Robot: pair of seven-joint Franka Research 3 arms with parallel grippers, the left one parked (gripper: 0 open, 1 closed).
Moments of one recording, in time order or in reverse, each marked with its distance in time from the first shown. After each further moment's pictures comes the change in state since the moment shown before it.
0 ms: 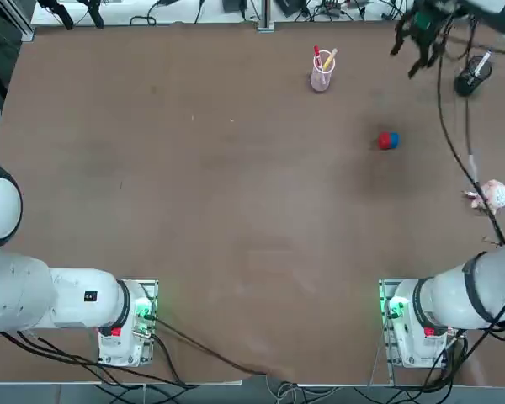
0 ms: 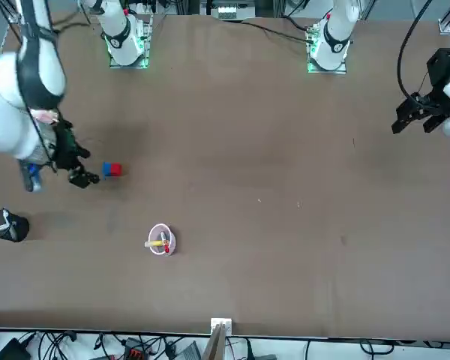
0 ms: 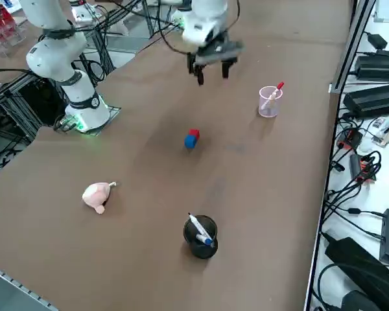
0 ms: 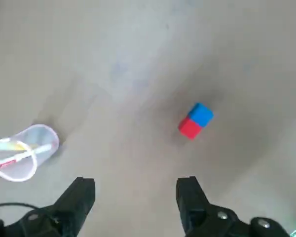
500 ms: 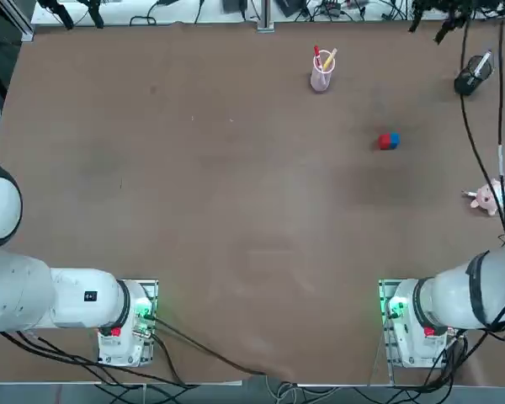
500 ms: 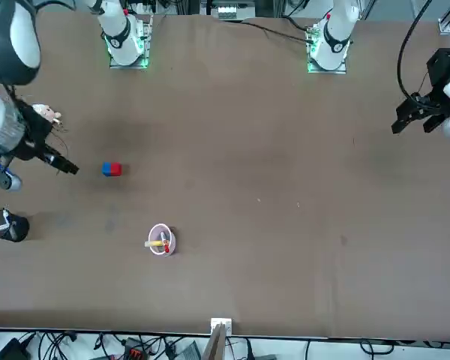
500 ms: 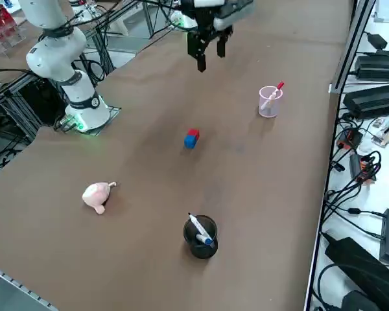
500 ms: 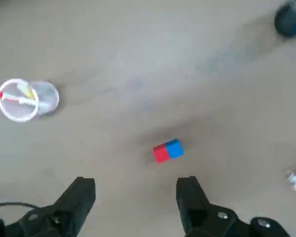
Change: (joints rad) arm -0.014 -0.035 -0.025 0.131 -0.056 -0.131 -0.558
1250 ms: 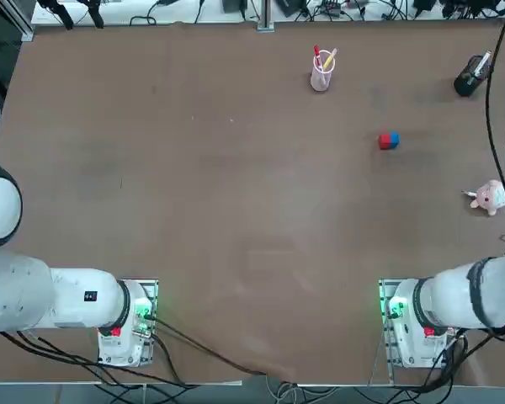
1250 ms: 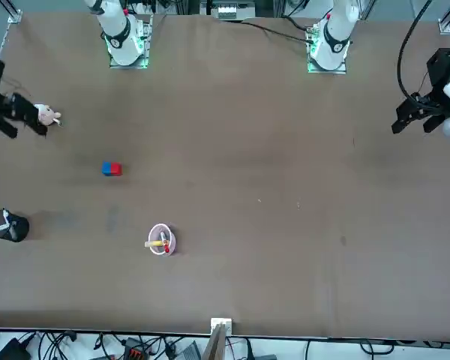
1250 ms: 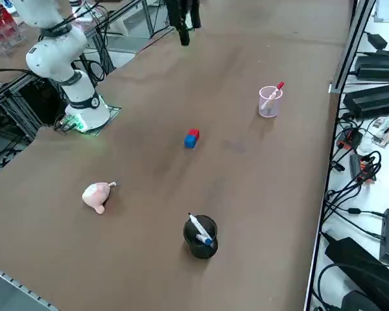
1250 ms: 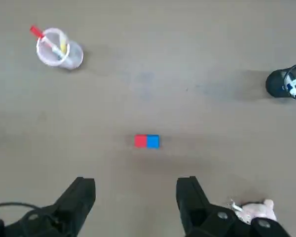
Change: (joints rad) arm -0.010 -0.189 -0.026 -0.029 -0.009 -0.111 -0.402
